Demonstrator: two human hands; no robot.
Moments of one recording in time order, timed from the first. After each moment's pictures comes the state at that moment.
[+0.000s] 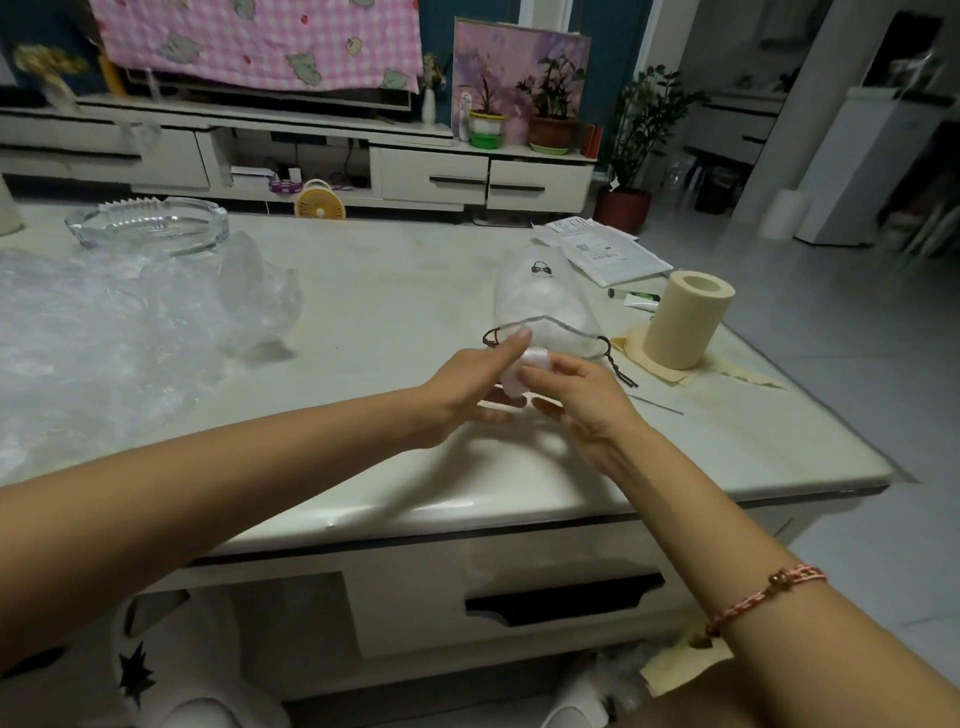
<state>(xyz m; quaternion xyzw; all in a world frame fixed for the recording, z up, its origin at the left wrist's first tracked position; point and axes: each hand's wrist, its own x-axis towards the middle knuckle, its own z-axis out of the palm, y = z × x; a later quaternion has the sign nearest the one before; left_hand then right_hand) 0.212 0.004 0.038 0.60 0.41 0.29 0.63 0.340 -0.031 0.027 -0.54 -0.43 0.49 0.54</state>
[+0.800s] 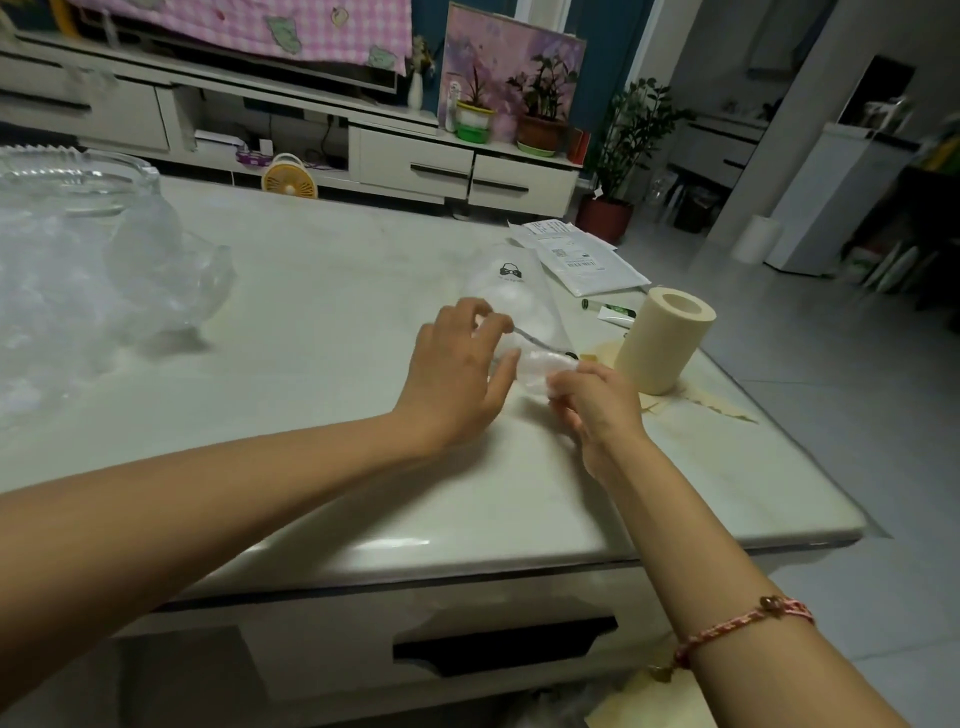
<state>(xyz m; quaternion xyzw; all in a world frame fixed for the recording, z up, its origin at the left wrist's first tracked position) 0.264 0.052 -0.005 0.80 0.38 0.47 -0.03 0.396 0.004 0.018 -0.64 -0.30 0.38 0.59</state>
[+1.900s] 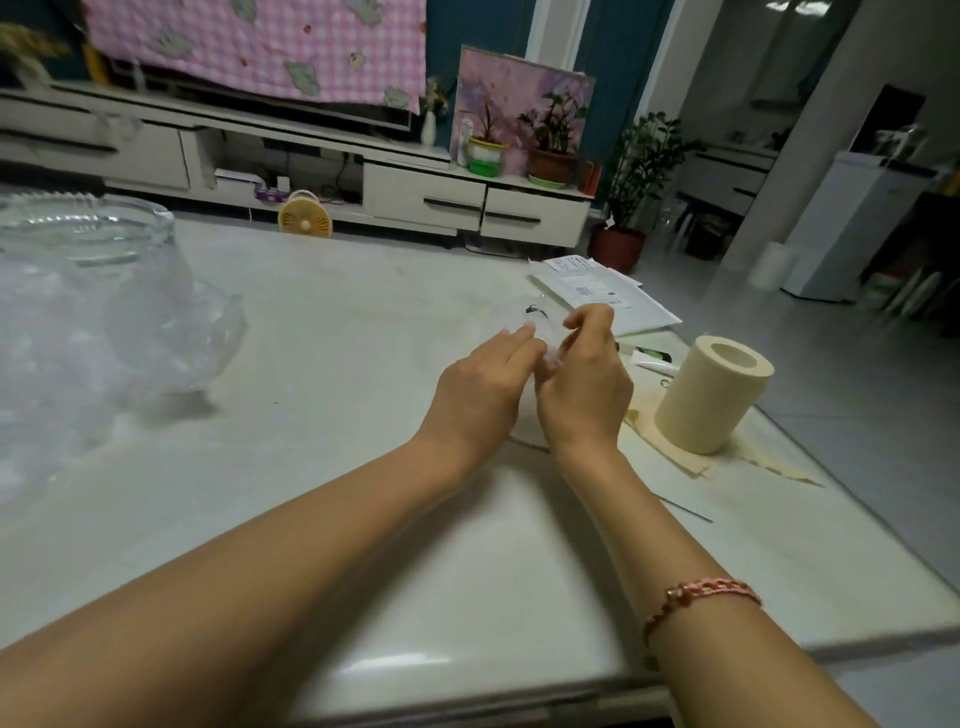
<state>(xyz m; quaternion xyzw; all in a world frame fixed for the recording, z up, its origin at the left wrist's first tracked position) 0.270 0.098 0.008 0.82 0.30 0.48 -0.10 0.365 0.074 0.032 -0.68 -0.56 -0.13 0.45</state>
